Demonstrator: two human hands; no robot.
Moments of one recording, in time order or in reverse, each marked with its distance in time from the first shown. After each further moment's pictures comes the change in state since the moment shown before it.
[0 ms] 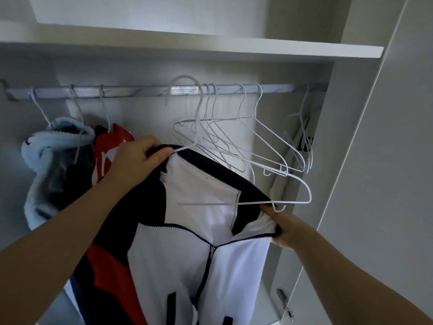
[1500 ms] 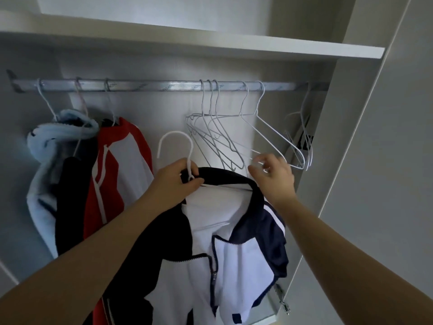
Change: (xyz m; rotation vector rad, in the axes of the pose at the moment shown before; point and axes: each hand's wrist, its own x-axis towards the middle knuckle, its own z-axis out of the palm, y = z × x) left_hand -0.045 0.027 0.041 -0.372 -0.240 -0.222; right_hand -0.034 -0.042 0.057 -0.869 0.381 -0.907
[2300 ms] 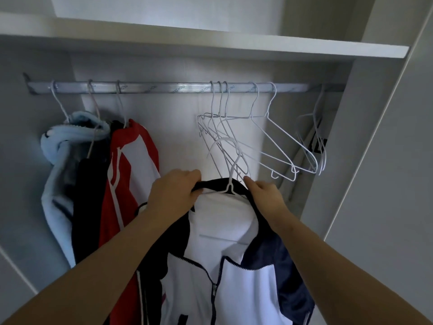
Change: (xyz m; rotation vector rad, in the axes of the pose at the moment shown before) left_hand -0.003 -0.013 -0.005 0.783 0.020 0.182; right_hand -0.004 0.013 0.041 0.112 -0.259 0.269
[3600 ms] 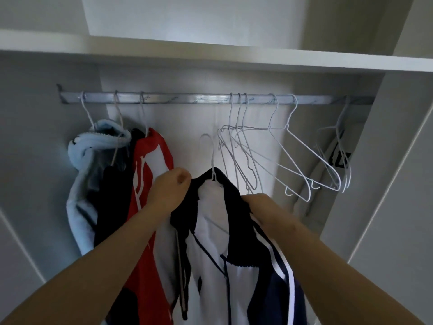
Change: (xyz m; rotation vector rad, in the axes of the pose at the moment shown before) left_hand 0.021 -0.053 0.012 -0.510 0.000 -0.478; right_hand 0.009 -0.034 0.029 0.273 -0.296 0.277
